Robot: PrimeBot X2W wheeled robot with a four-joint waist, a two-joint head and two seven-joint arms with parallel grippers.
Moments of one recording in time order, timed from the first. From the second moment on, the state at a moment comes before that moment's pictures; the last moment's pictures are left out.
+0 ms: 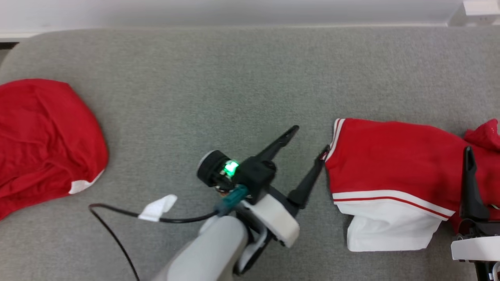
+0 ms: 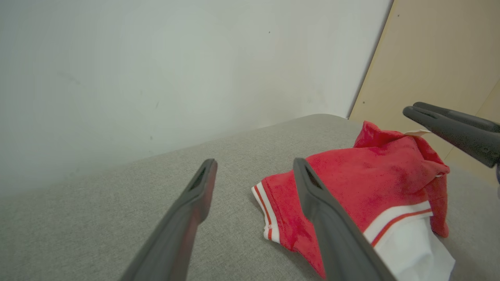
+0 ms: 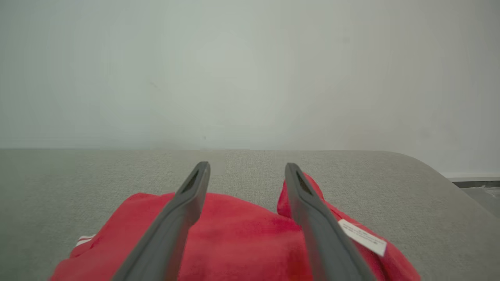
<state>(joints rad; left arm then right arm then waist) -0.59 0.05 -0.66 0.24 -0.23 -0.02 -0.18 -0.10 -0.05 -0.16 -0.18 0.20 0.13 -0.04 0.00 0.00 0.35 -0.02</state>
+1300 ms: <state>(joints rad) -0.87 0.13 -1.05 0.51 -0.58 0.18 -0.06 -0.12 -0.05 -0.17 -0.14 0.24 0.13 -0.07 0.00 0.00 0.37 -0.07</state>
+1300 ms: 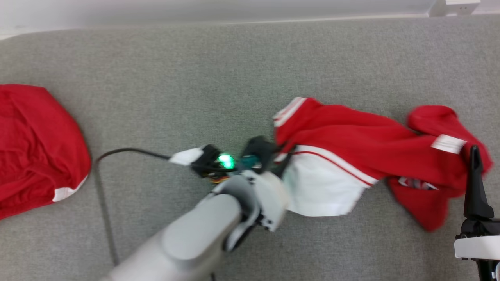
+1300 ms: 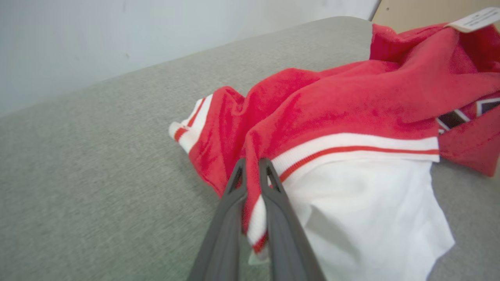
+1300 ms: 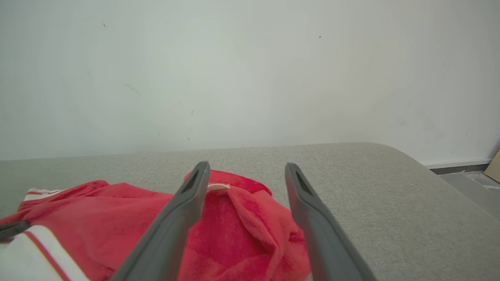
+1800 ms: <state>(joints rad) -0.53 0.48 -0.90 0.14 -0.71 0.41 -0.03 -0.09 -0.05 -0.19 -0.14 0.25 0.13 -0.06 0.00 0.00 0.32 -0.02</state>
